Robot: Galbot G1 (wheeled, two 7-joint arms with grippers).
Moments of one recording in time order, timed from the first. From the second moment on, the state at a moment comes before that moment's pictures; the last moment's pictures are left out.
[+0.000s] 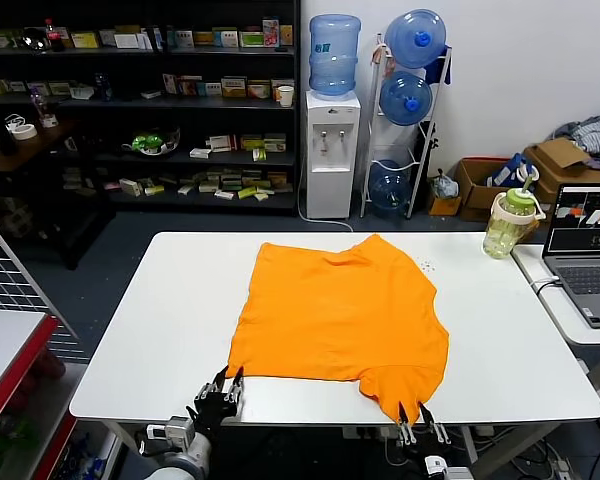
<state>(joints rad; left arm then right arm) 1.42 -1.29 -0.32 -1.74 -0.36 0.11 -0.08 -1.68 1.50 0.53 1.88 0.06 -0.14 0.01</state>
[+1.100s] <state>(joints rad) 1.56 -1.19 -0.38 -1.98 -0.43 0.13 -0.09 -1.81 1.35 0.54 2.11 0.23 -0.07 0.07</state>
